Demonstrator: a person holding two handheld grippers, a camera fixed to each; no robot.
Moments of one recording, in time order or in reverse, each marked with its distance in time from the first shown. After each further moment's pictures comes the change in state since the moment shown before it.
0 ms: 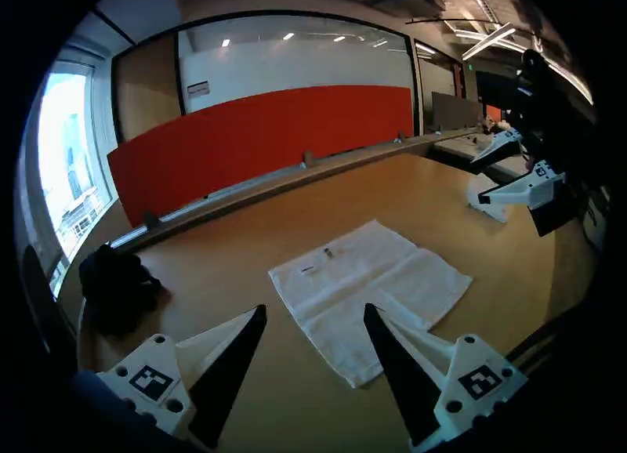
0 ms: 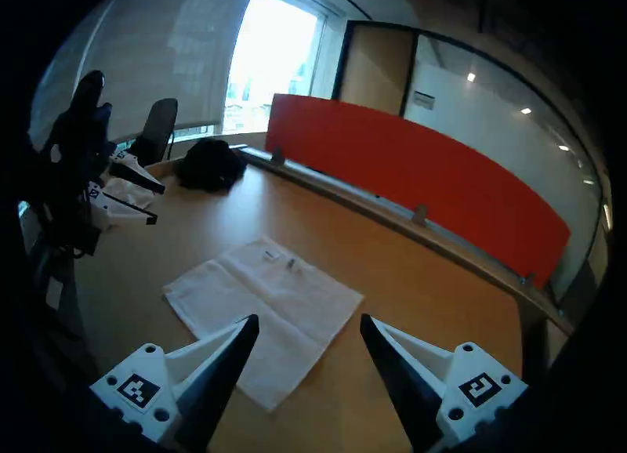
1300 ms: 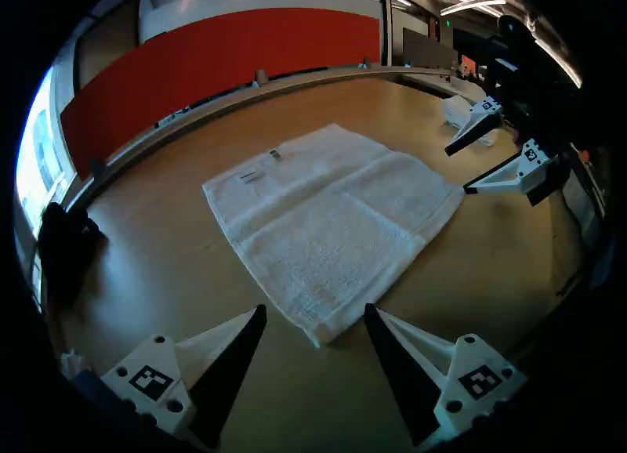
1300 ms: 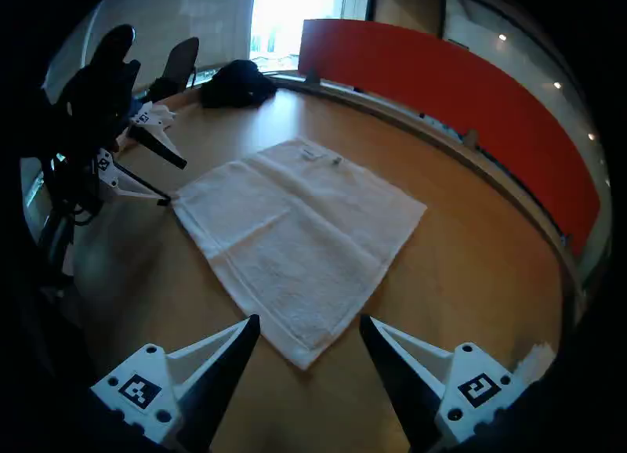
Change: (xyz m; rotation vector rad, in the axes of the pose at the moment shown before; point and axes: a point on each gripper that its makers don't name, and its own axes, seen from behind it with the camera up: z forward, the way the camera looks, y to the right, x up) left arm -0.126 0.056 0.061 -0.167 -0.272 0.042; right arm -0.141 -0.051 0.053 0.147 -0.253 -0.002
